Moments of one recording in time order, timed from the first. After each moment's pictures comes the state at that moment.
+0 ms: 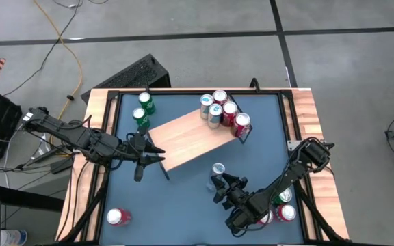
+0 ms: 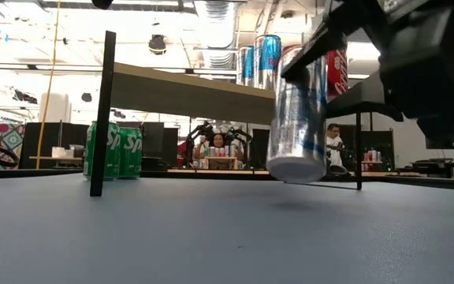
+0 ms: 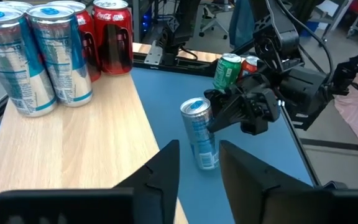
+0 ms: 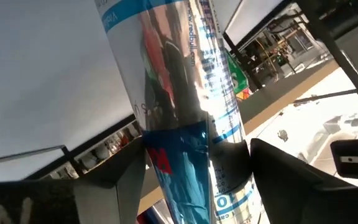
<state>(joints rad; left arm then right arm) -0.38 0.92 0.87 -0.21 -0.39 -0.24 0.70 1.99 1.23 -0.57 1.31 -1.12</state>
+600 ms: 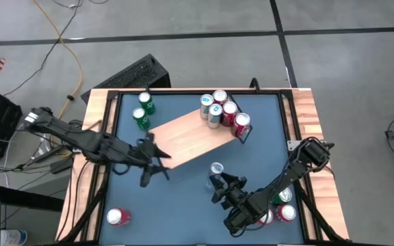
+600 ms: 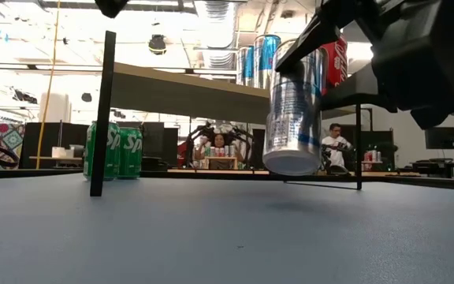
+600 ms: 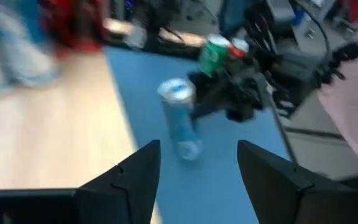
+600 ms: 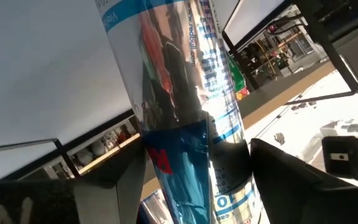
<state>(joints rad) -0.38 1.03 0.87 -0.16 -0.31 -0.32 0.69 1.99 1.26 -0.59 1.31 -1.18</state>
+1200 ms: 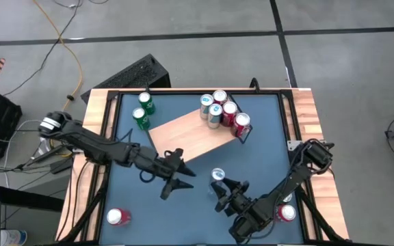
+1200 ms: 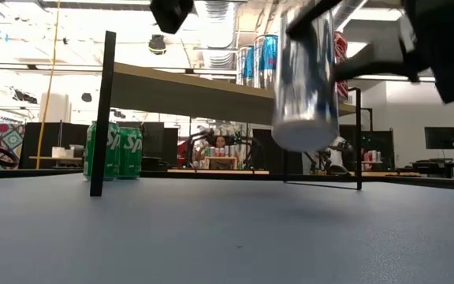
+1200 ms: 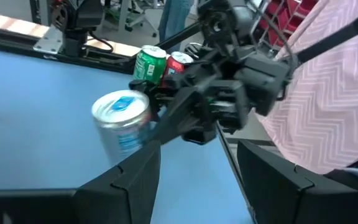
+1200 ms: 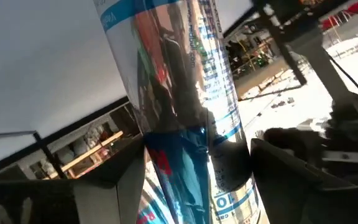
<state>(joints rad) -0.31 1.39 0.87 0.36 -0.02 -0.35 0.75 1.99 1.32 -0.66 1.36 -1.18</state>
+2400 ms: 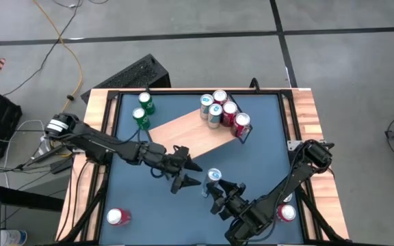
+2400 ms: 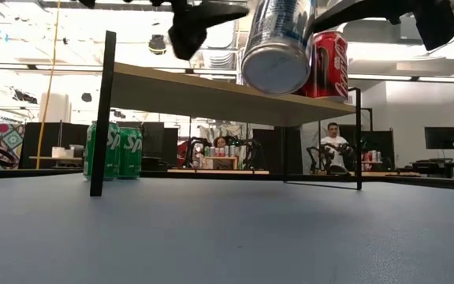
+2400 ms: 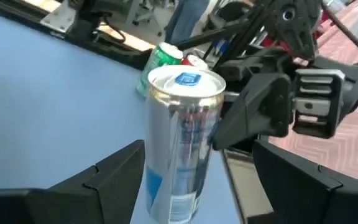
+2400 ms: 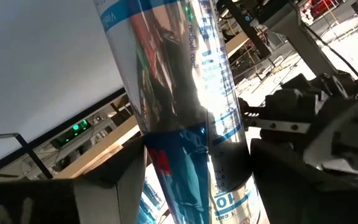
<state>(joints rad) -0.23 1.49 0.86 0.49 0.04 -0.52 0.74 1.99 1.49 -0.73 1.37 -1.18</state>
